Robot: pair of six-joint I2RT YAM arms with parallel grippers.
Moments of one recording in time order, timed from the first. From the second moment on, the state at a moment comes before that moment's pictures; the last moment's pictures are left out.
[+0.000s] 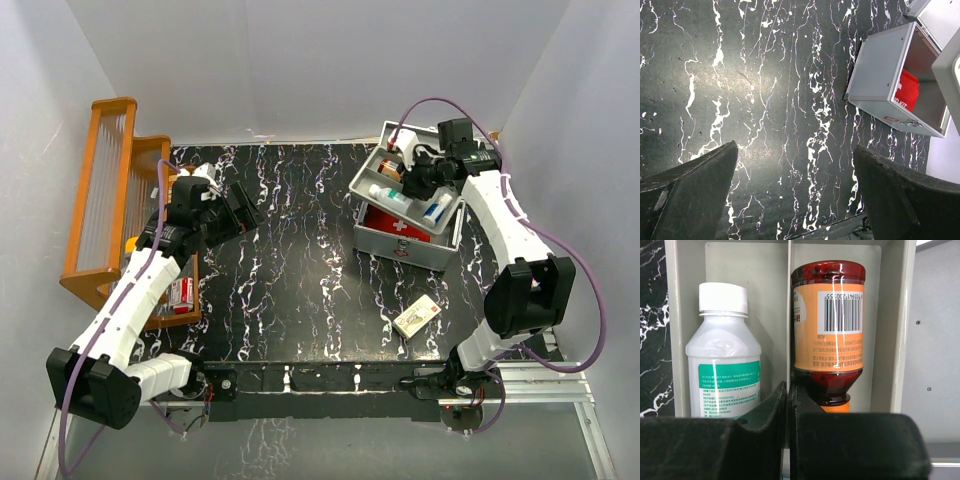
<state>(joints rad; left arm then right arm) -0.28 1.14 1.06 -0.61 0.13 -0.64 0.13 1.61 1.57 -0.82 -0.48 -0.75</state>
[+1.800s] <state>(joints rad) -0.28 1.27 1.06 -0.52 0.17 -0.65 0.01 1.74 1.46 -0.82 -0.62 -1.05</state>
